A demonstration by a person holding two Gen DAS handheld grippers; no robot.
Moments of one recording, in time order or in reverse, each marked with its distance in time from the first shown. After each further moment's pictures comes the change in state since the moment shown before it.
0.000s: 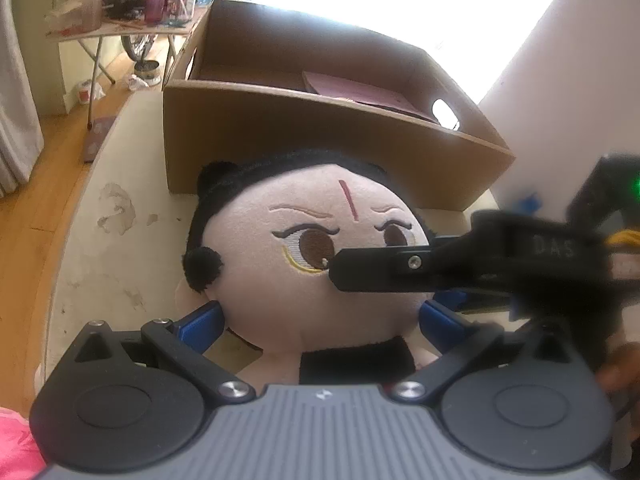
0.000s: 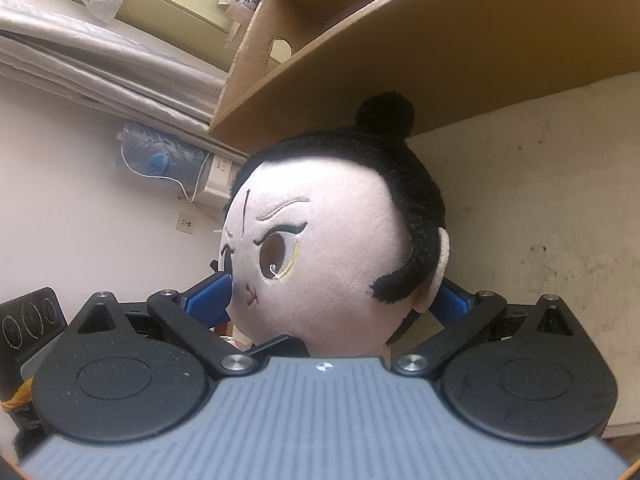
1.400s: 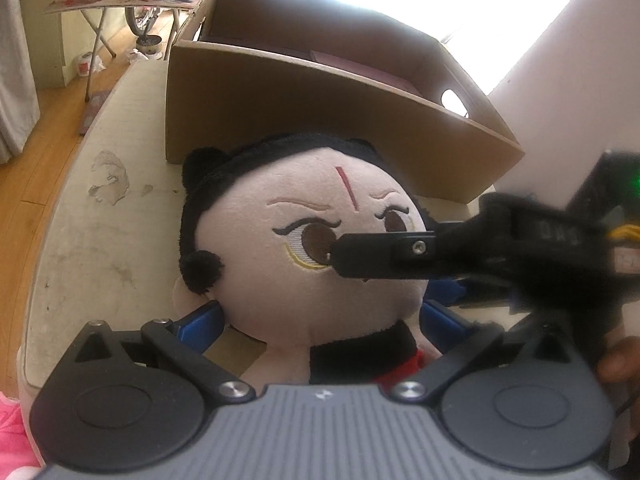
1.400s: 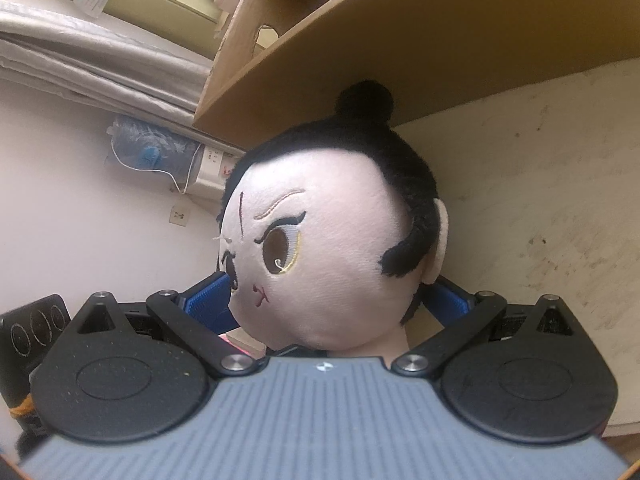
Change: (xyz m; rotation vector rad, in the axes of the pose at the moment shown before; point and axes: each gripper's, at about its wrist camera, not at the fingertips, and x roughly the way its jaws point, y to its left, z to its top) left arm 0.007 0.015 0.000 -0.070 0.051 -0.037; right arm 0.025 0.006 0.003 0.014 0.037 -0.028
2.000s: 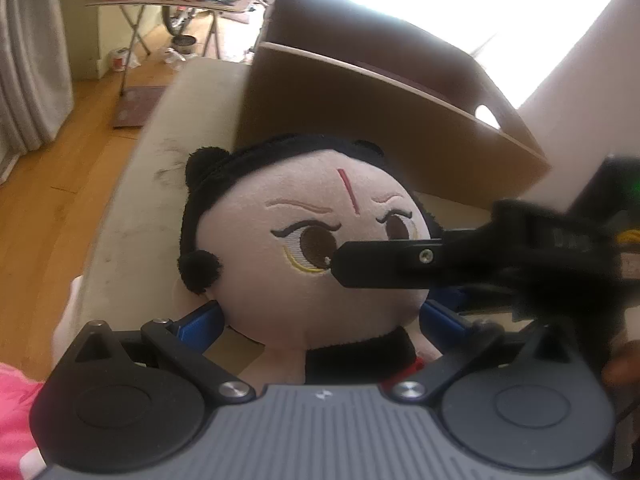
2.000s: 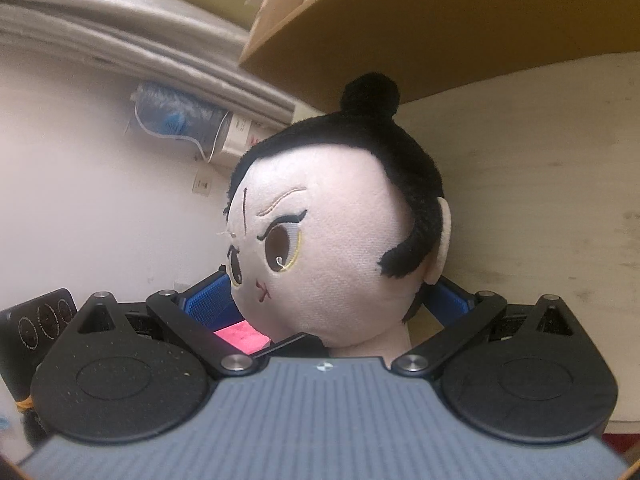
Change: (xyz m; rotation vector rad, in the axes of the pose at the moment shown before) left arm -0.031 0.034 -0.010 -0.047 -0.025 0.053; right arm 0.025 0.033 -0.016 -0.036 0.075 0.070
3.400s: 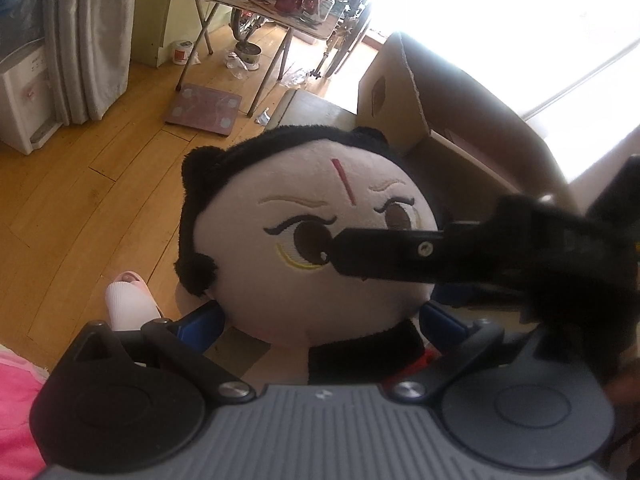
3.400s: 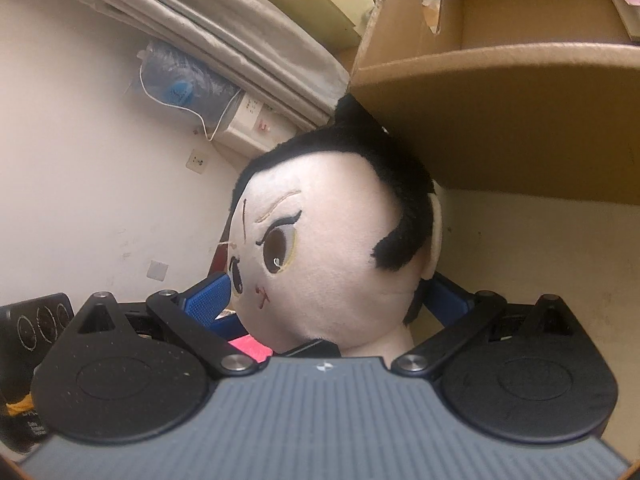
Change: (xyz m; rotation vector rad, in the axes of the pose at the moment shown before) left arm -0.008 0.082 0.023 -0.195 -0.083 0.049; right arm 0.067 0.076 0.056 -0.188 0.060 -0.061
